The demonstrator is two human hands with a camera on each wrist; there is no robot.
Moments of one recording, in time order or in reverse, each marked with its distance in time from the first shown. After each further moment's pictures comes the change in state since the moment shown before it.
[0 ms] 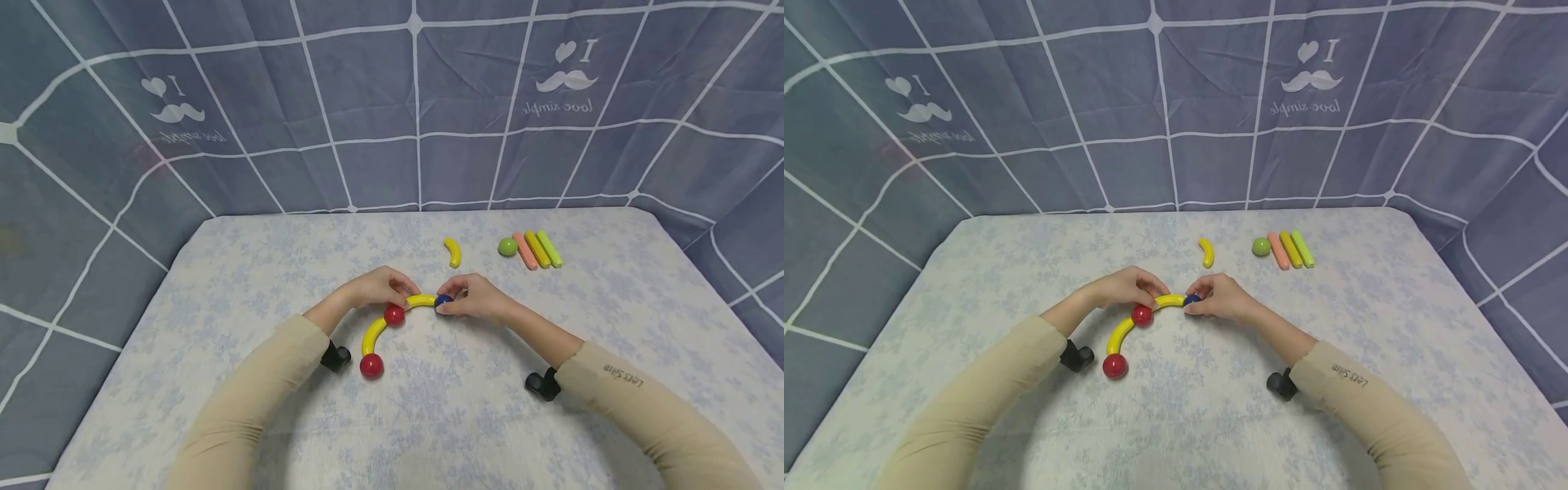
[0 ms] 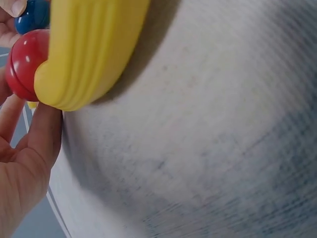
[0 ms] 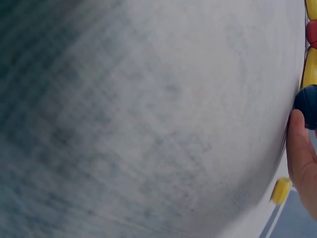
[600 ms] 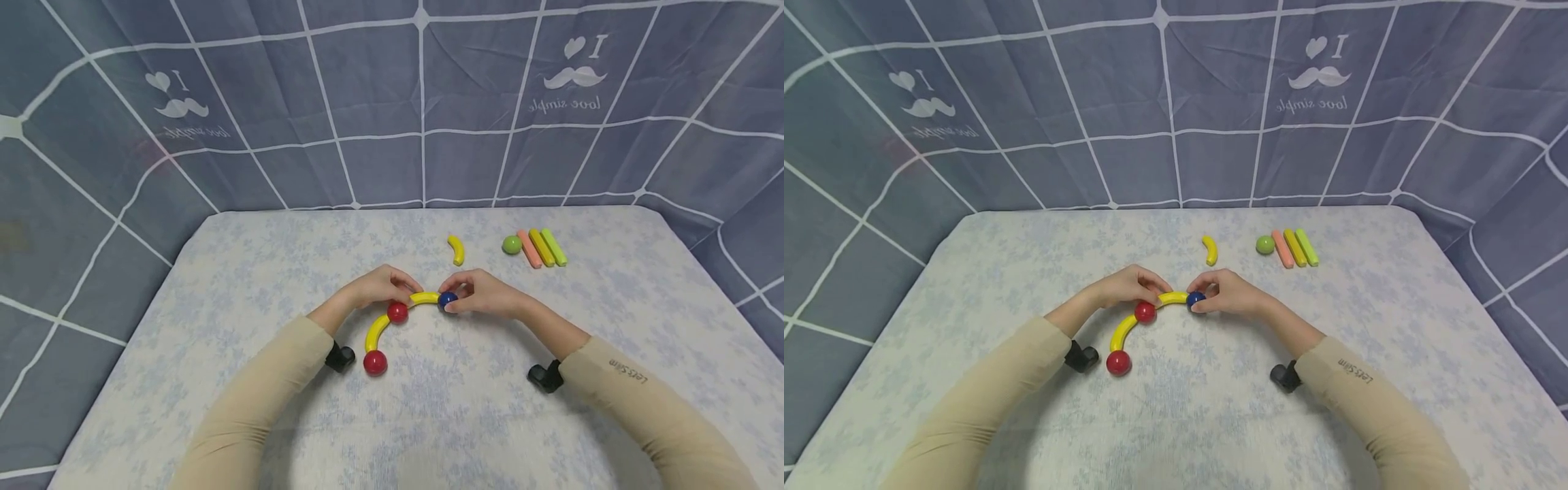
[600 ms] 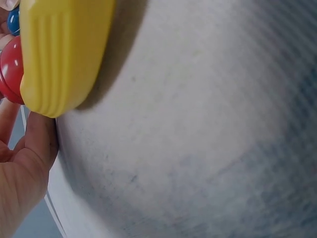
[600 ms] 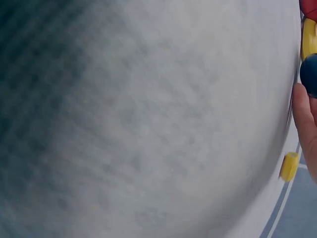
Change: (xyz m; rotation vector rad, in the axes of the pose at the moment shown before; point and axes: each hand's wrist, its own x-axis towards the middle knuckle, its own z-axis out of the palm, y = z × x) left_hand -0.001 -0.008 0.001 -0.098 0.030 0.022; right_hand 0.004 0.003 -0.015 -0.049 -0.157 -0.108
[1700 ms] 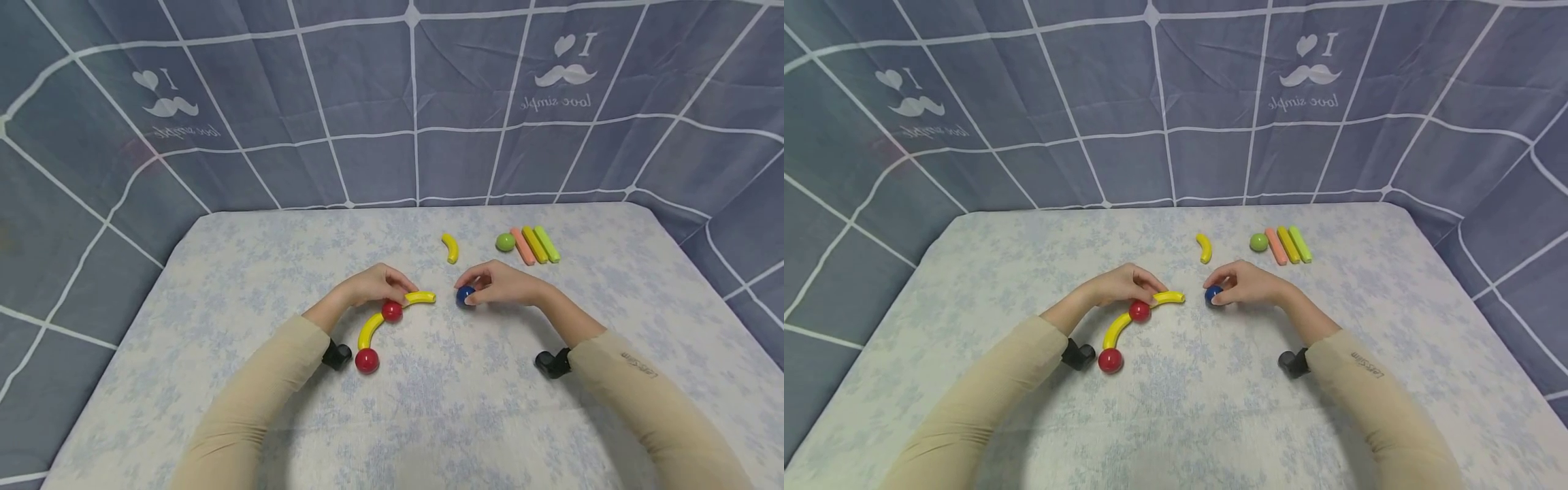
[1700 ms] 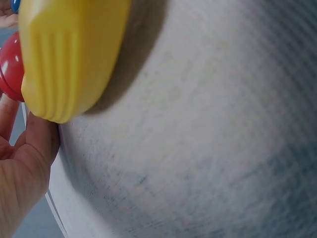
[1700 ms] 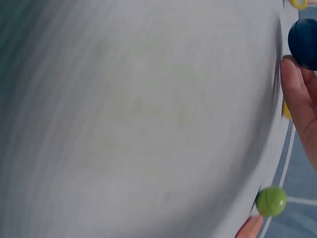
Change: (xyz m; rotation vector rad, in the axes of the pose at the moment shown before) left_hand -0.001 0.003 -0.001 -0.030 -0.034 -0.010; right_hand -0.013 0.022 -0.035 -0.069 -0.056 0.007
